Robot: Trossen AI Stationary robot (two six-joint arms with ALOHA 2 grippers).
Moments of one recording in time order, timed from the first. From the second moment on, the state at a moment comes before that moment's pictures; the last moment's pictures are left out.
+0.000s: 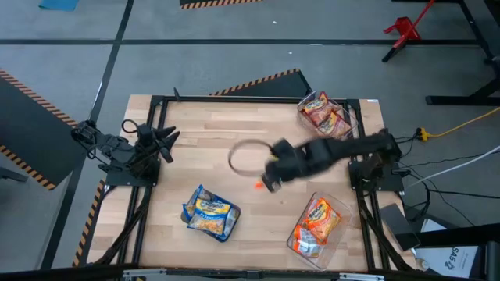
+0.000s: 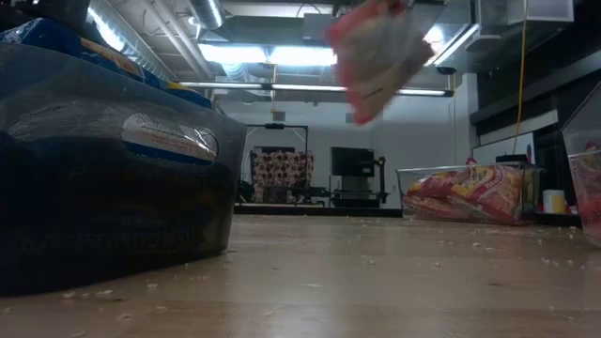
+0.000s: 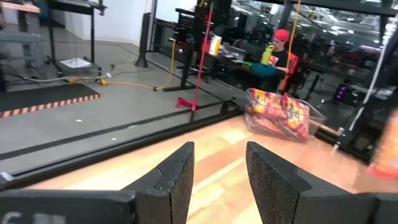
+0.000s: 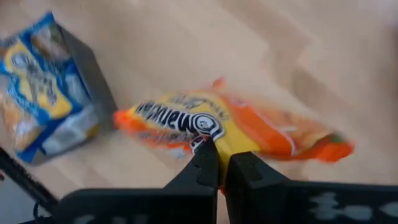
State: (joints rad) left arm -0.50 0.06 0.31 -0.44 -1.24 -0.44; right arm 0.24 1.85 2.06 -1.48 0.25 1.10
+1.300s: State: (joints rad) left arm -0.50 0.06 0.31 -0.44 -1.23 -0.44; right arm 0.90 1.84 1.74 -1.46 0.22 2.20
